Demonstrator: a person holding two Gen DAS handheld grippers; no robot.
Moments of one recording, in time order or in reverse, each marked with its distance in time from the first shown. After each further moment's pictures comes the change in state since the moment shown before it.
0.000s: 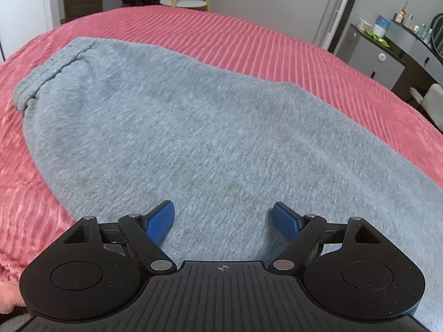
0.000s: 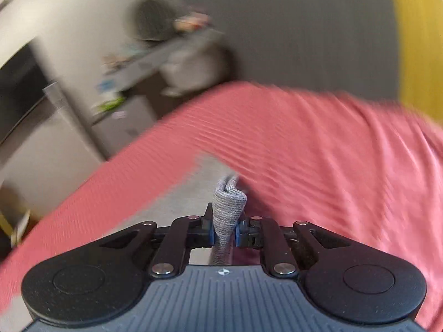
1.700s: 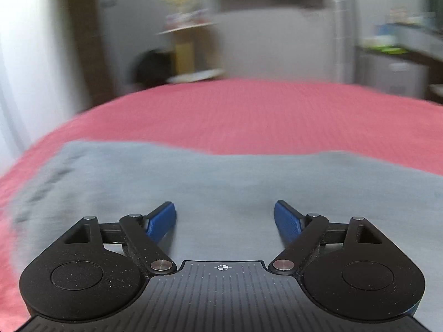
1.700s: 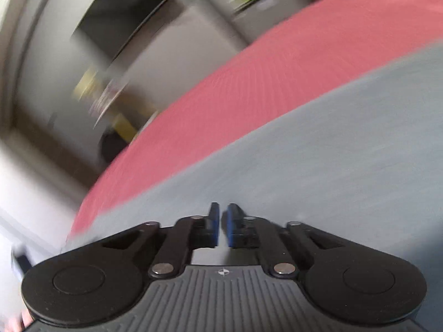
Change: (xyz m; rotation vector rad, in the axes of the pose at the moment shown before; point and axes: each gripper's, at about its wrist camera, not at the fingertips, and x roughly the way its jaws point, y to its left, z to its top) left arm 0.063 -0.011 0.048 0.161 -0.310 0.298; right arm 0.181 0.050 -0.071 0.171 0.375 0.505
